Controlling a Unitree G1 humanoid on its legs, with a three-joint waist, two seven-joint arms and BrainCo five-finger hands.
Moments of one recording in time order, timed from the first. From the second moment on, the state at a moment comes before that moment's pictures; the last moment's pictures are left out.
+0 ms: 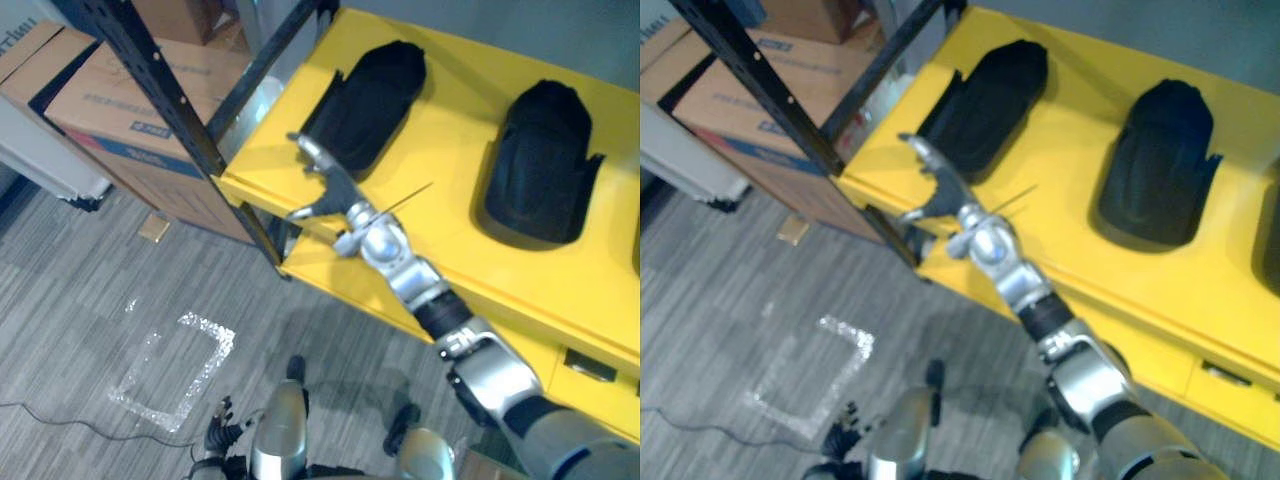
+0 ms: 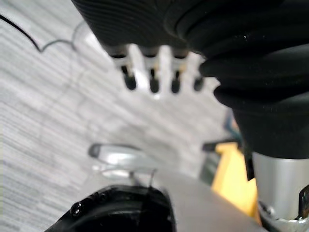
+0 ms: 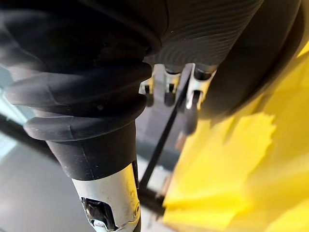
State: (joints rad) left arm 0.25 0.14 -0.13 0.66 -0.24 -0.19 0.16; right arm -0.93 -0.20 0.41 0.55 -0.17 -0.18 -0.10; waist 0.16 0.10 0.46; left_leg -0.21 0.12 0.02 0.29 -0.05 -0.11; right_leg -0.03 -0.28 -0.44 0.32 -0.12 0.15
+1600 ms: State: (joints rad) left arm 0.24 0.14 -0.15 0.65 -0.27 -0.17 0.15; right arm -1.18 -0.39 0.47 0.64 -0.41 0.00 -0.16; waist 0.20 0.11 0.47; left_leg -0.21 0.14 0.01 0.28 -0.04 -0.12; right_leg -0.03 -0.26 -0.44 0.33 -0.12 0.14
